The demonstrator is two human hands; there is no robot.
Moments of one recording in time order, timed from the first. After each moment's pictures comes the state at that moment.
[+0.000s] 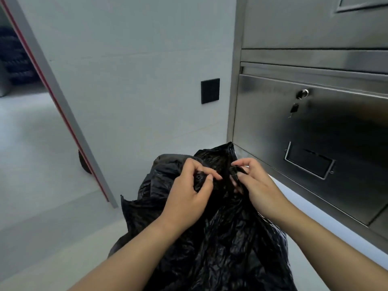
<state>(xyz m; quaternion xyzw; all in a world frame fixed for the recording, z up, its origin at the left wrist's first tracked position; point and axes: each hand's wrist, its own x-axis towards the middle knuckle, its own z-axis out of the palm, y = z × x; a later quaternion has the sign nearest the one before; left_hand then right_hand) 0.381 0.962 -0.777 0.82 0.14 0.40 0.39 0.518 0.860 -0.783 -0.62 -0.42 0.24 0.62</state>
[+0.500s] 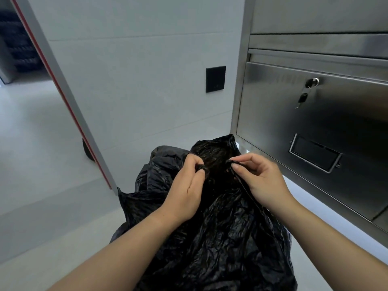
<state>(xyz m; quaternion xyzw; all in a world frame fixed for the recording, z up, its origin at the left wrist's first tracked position) 0.379 0.968 -0.797 0.82 0.16 0.35 0.42 0.524 0.860 -0.793 -0.62 -0.43 0.16 0.64</state>
